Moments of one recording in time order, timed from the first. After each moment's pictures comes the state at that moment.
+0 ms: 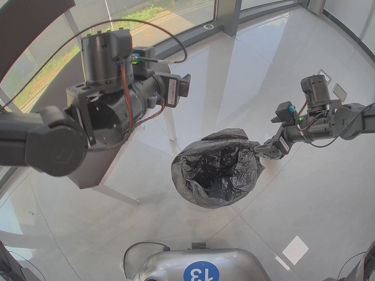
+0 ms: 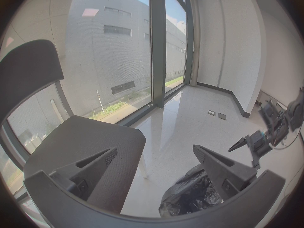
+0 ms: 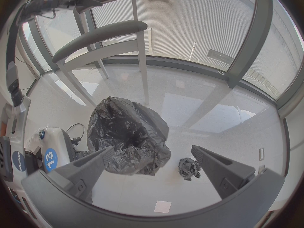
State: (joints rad) left arm -0.70 1.77 -1.28 -0.47 0.44 0.15; right arm 0.28 1.88 -1.32 0.04 0.18 -0.63
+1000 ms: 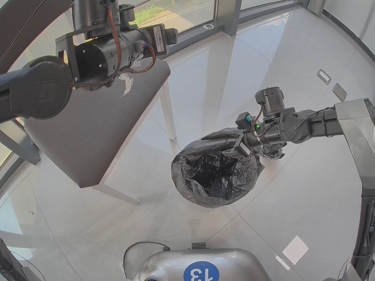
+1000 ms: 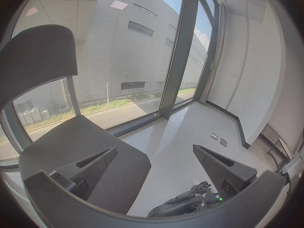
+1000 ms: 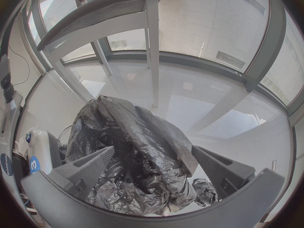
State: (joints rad) left arm -0.64 1.80 -1.63 -0.22 0.43 -0.07; right arm 0.37 2.25 -1.66 0.04 0.18 -0.63
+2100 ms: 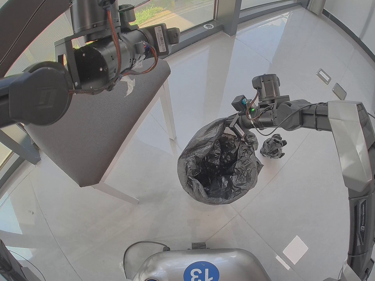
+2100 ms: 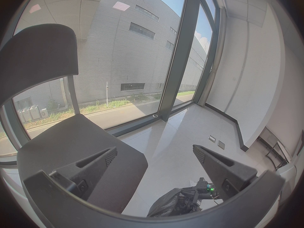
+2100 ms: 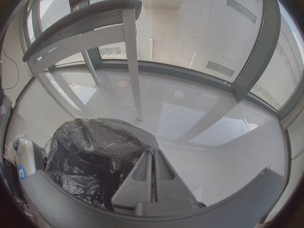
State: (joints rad) left arm -0.65 1.79 -1.59 -0.27 0.44 -0.08; right arm 0.35 2.37 -1.98 0.09 0.17 -0.62
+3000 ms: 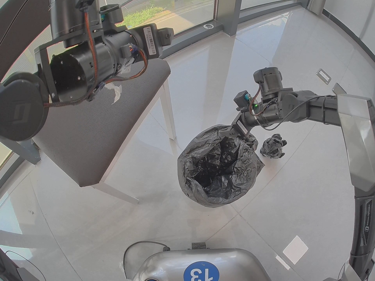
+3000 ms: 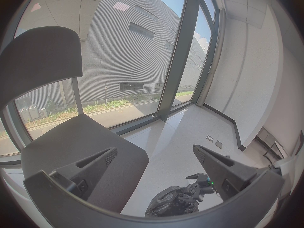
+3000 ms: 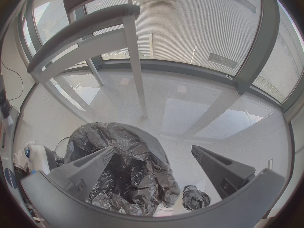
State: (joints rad) left arm -0.68 1.69 -1.46 -0.31 0.44 -0.08; right arm 0.36 2.32 -2.00 0.24 0.16 -0.57
